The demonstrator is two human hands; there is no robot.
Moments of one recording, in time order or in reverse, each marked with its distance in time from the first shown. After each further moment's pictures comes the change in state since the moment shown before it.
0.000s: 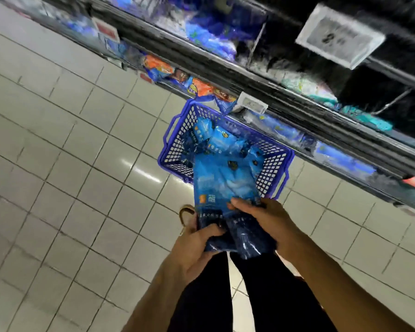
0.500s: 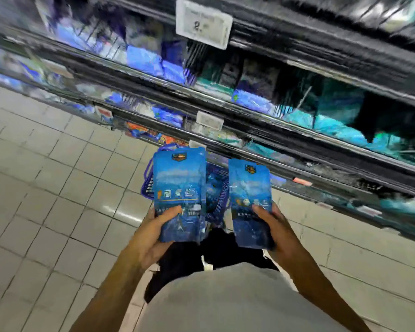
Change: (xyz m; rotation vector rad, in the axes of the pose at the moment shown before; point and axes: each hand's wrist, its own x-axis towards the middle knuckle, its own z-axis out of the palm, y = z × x) left_hand -0.201 0.047 0.121 0.112 0.010 0.221; right_hand -0.253 -0.047 -0.095 0.422 0.117 -0.296
